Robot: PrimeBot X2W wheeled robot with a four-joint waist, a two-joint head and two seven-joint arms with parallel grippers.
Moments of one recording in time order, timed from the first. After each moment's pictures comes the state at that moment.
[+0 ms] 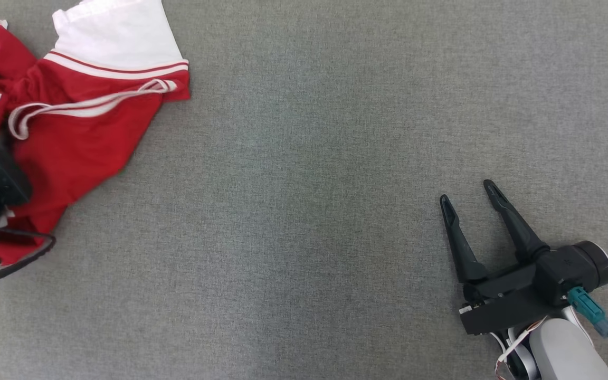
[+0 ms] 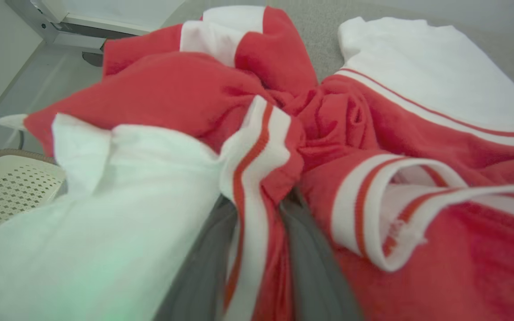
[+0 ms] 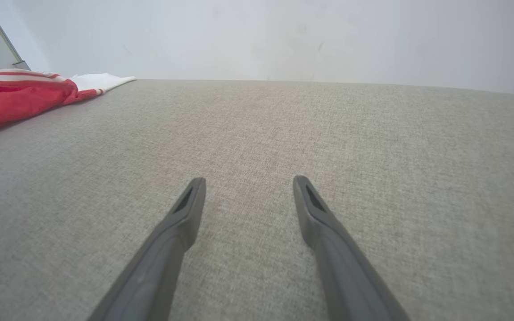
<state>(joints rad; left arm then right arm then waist) -1.13 0.34 0.05 1.06 -0.23 -0.13 0.14 -0.27 -0.29 0.35 0.07 0.15 0.13 -0.27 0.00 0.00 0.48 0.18</state>
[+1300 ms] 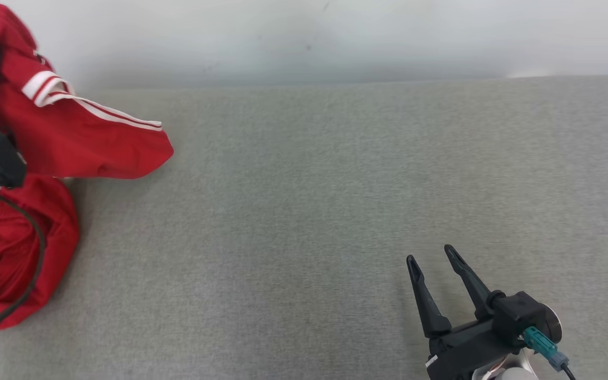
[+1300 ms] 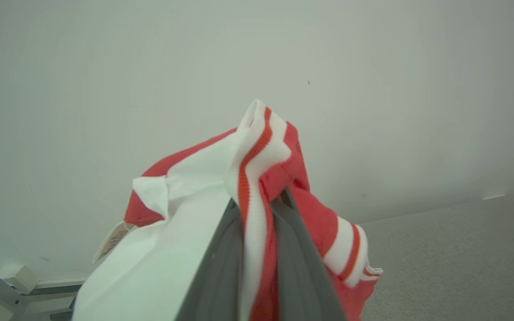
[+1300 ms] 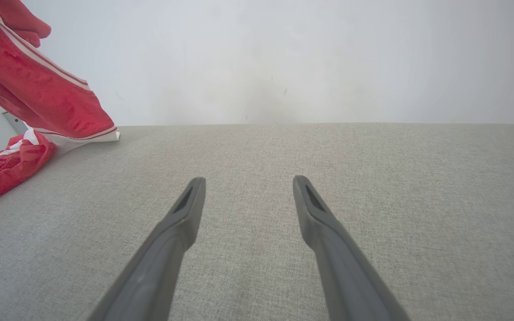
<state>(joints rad) -0.91 0.46 -0.12 0.41 -0.33 -0.09 0.09 -0.17 -0.18 0.39 0.18 0.20 0.13 -0.26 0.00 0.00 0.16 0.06</state>
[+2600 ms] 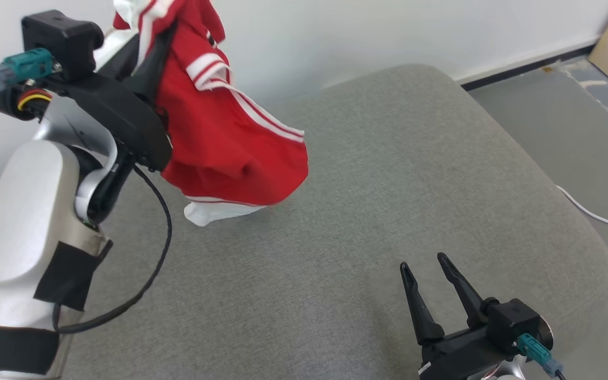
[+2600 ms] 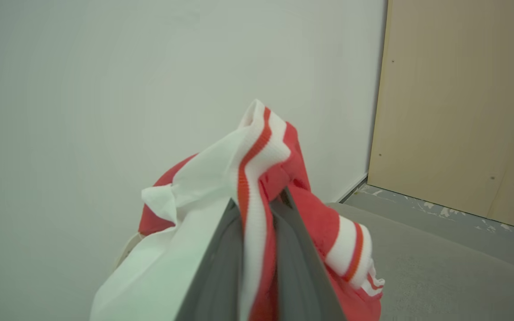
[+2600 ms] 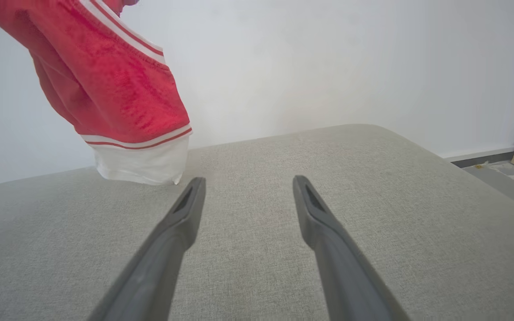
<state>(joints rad) -0.98 0.26 -0.31 0.25 -0.39 -0.09 0.20 -0.15 -0.15 0.40 0.18 0.22 0.13 -0.26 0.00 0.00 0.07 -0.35</state>
